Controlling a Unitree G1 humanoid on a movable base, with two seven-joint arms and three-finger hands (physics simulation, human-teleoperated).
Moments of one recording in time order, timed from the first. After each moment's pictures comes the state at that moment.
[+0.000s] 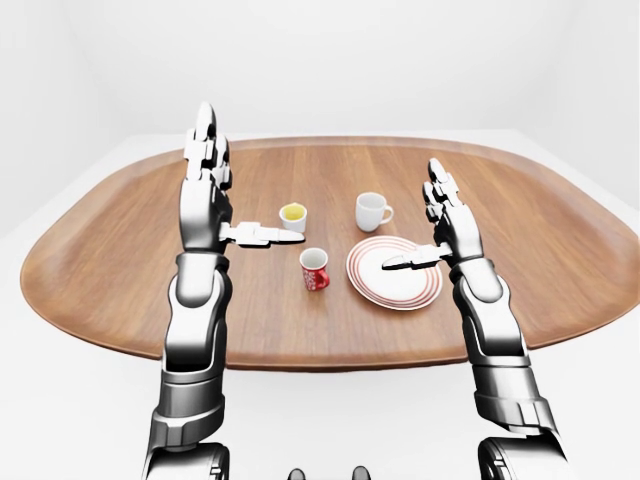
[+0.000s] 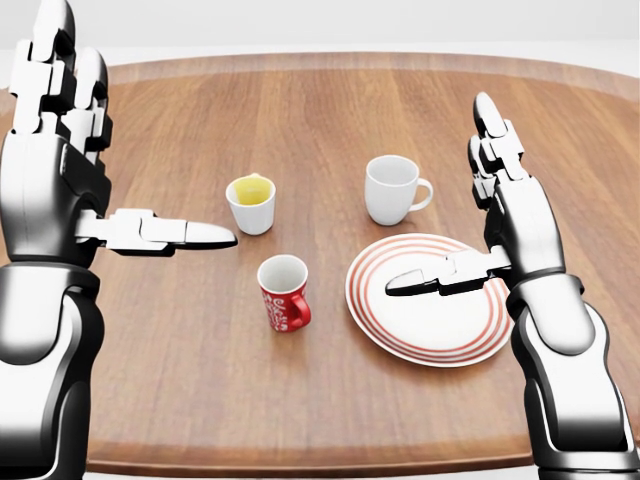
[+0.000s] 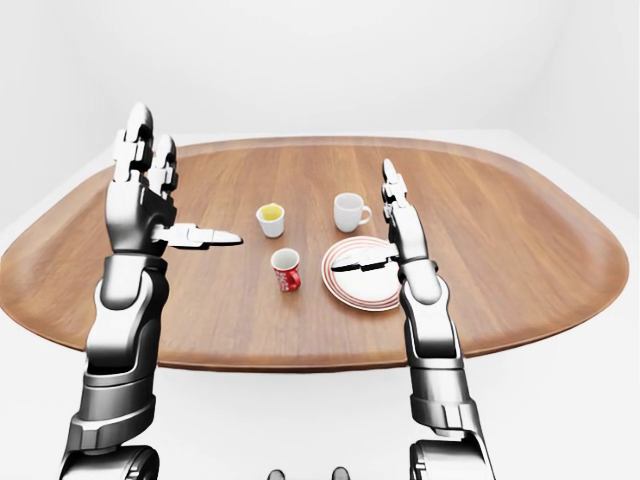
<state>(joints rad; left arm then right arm) -0.46 0.12 0.09 -0.20 -0.01 0.09 0.00 -0.42 -0.19 -0.13 0.05 -0.04 0.09 0.15</state>
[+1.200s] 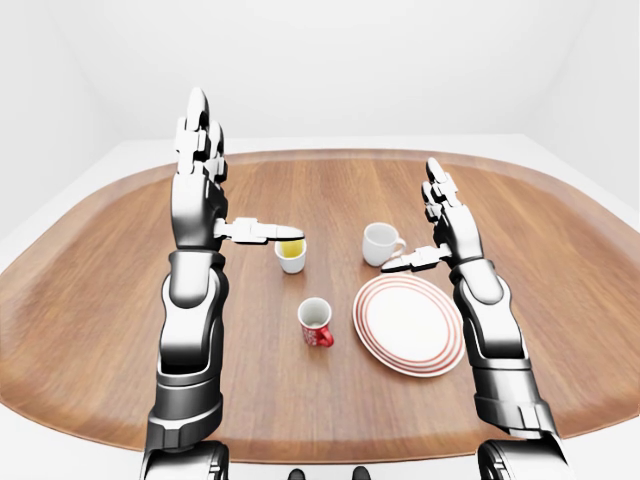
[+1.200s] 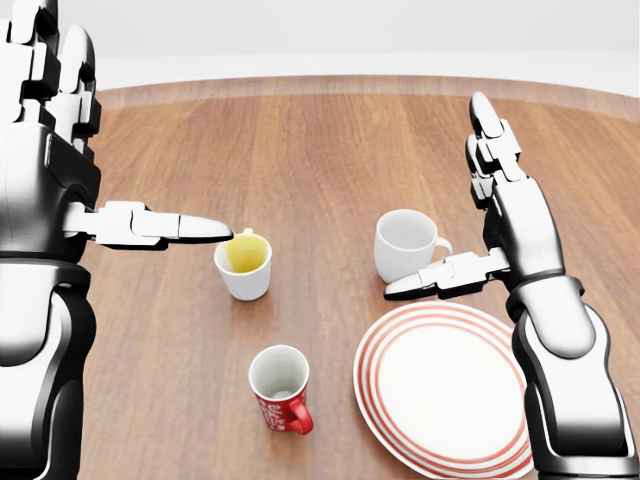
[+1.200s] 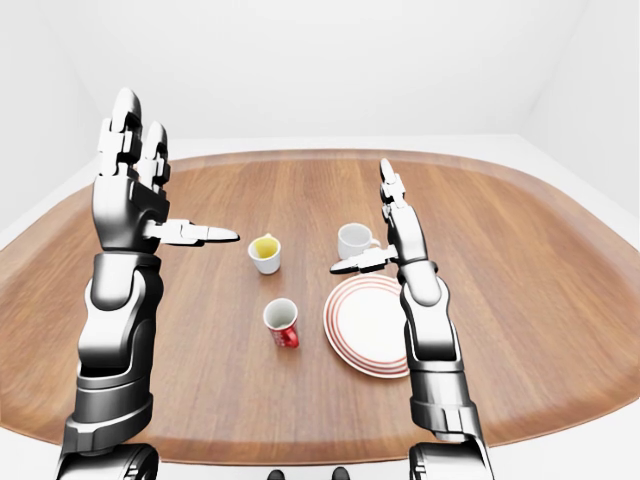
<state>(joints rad) -0.46 0.12 0.10 -0.24 -0.01 0.09 0.00 -0.40 -0.18 -0.13 0.03 -0.07 0.09 0.17</state>
